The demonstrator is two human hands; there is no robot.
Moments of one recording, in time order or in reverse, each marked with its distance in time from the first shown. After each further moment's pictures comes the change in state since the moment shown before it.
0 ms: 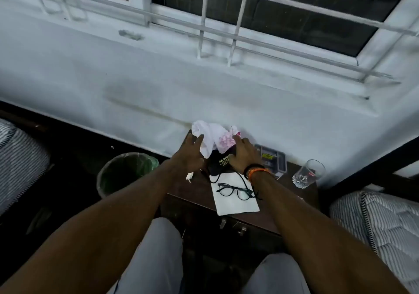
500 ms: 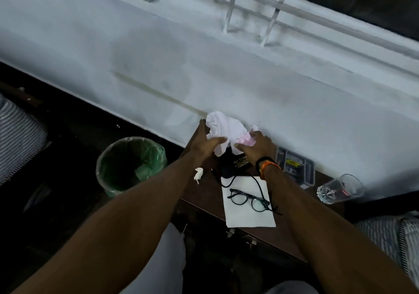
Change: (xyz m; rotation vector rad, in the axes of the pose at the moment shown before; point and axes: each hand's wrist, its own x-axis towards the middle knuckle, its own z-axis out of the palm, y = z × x) left_hand 0.077 -0.029 0.040 -1.184 0.199 -0.346; right_hand 0.097 0.023 0.059 0.271 0.034 0.252
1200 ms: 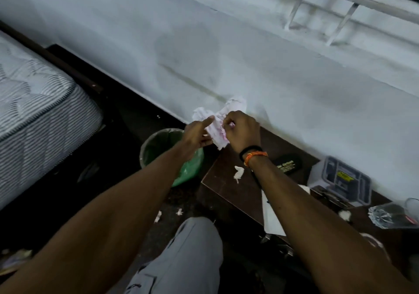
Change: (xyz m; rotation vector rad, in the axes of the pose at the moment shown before) left_hand -0.003 -0.005 -0.116 -0.293 0.216 -0.229; right_hand -0.038 -0.132 0.070 -0.040 0.109 -0.670
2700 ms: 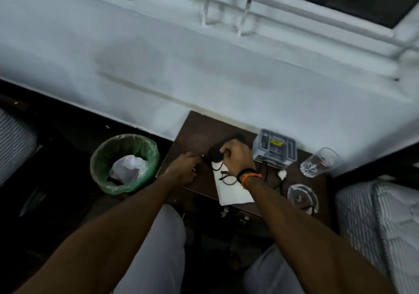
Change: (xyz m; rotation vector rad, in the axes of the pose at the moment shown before) left_hand -0.040 -0.096 0.009 1.551 -0.390 0.511; right_hand -0.107 0.069 -0.034 -0.027 -0.148 0.264
